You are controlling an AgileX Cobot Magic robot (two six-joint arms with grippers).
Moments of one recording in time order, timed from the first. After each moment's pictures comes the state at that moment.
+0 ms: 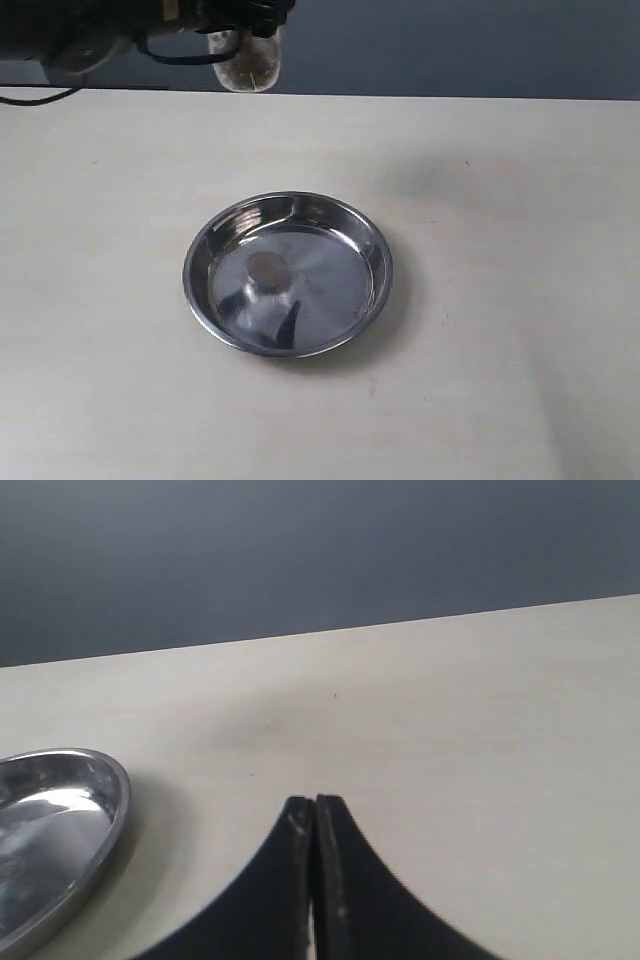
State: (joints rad) left arm -0.23 1.78 -1.27 0.65 -0.24 -0.68; right arm 0.12 0.05 0.00 0.07 0.25 0.12
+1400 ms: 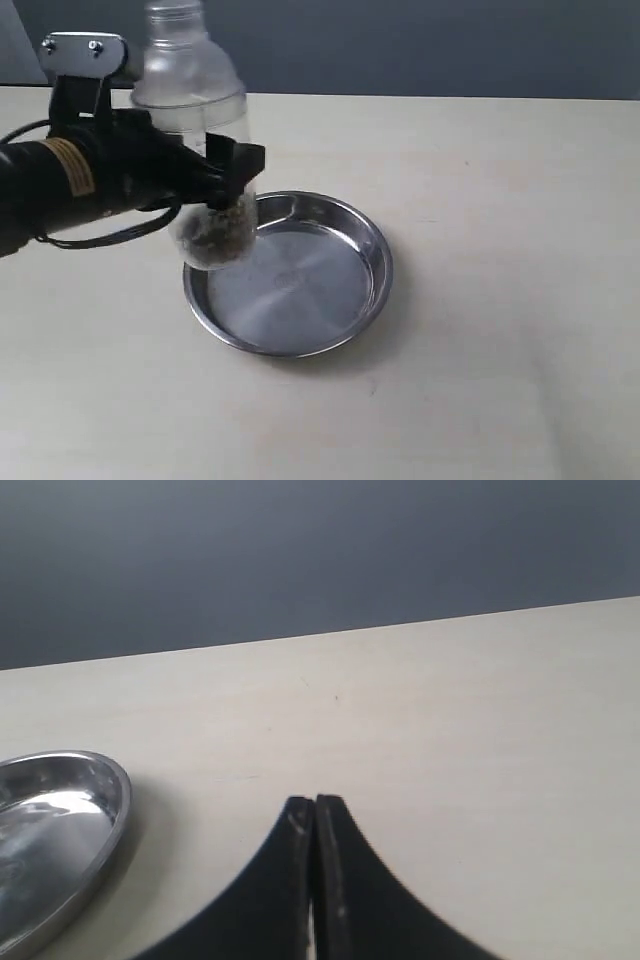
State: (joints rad) left arm -0.44 1.34 -0.62 0.18 -0.20 -0.45; right arm 0.12 0.05 0.00 0.07 0.25 0.12
